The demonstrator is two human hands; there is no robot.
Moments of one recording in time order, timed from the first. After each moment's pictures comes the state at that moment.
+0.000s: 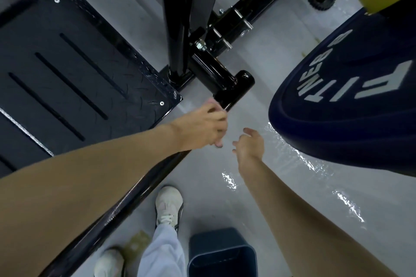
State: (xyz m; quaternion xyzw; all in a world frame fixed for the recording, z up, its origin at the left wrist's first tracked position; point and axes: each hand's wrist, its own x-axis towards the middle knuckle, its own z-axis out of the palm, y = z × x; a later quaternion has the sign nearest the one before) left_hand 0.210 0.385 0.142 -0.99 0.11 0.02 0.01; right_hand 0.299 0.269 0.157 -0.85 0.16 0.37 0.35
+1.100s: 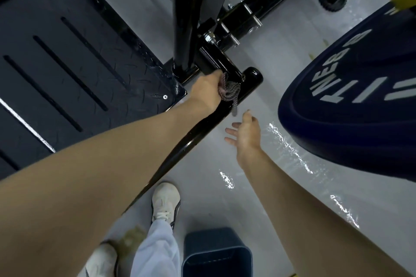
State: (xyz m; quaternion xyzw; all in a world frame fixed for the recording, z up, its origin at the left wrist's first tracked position) left_hand 0.252 0.405 0.150 -0.75 -0.46 0.00 -0.48; right_hand 0.303 0.290 0.156 -0.81 0.12 0.43 0.38
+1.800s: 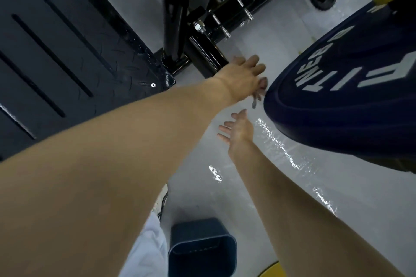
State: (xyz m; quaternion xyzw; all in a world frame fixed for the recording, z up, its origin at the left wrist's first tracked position) left_hand 0.318 0.390 0.187 -0.98 -0.06 0.14 -0.07; right_hand 0.309 0.276 0.158 -0.79 0.19 0.43 0.38
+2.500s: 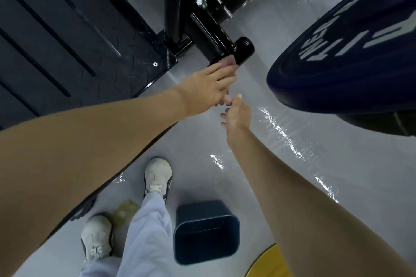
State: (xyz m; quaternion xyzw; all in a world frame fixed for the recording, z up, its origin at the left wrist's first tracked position) left_hand 0.226 0.366 0.151 -0.99 -0.01 0.09 0.09; right_hand 0.286 0.264 0.159 -0.85 0.06 0.39 0.34
